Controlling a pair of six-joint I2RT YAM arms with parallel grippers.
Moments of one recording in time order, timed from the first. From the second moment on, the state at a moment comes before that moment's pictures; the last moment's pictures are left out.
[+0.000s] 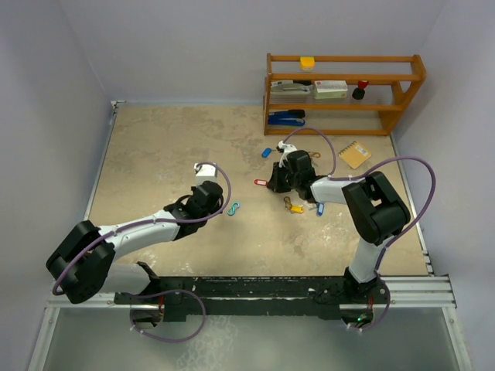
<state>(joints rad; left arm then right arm) -0.77 1.31 0.61 -0.01 -0.51 -0.55 0.47 1.81 0.87 0.26 -0.19 0.34</state>
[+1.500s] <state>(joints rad) -0.77 1.52 0.87 0.01 -0.39 -0.53 0.62 1.41 0.70 0.28 -0.26 -0.01</state>
